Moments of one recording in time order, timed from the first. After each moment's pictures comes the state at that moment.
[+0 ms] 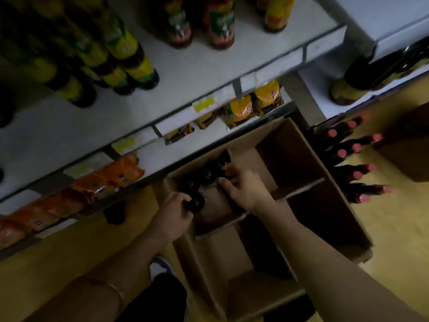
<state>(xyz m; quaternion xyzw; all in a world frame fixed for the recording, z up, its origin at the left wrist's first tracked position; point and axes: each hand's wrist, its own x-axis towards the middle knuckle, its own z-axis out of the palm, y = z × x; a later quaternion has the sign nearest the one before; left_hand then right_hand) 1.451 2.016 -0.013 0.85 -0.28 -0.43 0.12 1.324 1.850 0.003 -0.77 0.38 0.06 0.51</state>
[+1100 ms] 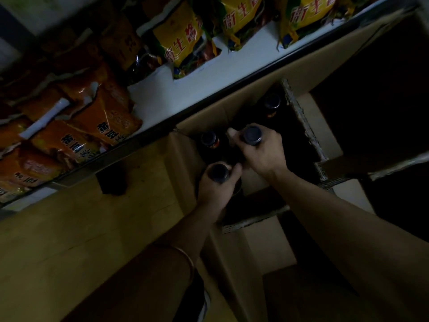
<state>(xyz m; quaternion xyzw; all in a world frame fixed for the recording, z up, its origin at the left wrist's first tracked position) 1.431 2.017 -0.222 0.85 -0.02 -0.38 0.37 1.389 1.897 -0.220 -0.71 0.44 -0.14 0.54</state>
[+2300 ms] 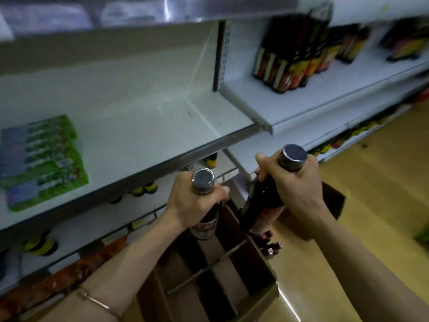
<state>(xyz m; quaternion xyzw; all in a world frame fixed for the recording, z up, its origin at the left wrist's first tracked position) 1.360 1.947 0.483 0.62 -0.49 -0.26 0.56 1.198 1.857 0.532 -0.72 0.35 -0.42 0.42</state>
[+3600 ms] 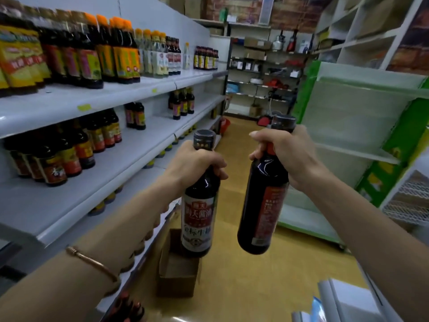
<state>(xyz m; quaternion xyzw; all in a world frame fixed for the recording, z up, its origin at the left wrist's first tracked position) 0.936 1.678 0.693 0.39 -0.65 -0.49 0.43 0.764 1.718 0.730 -0.56 0.54 -0.58 0.25</state>
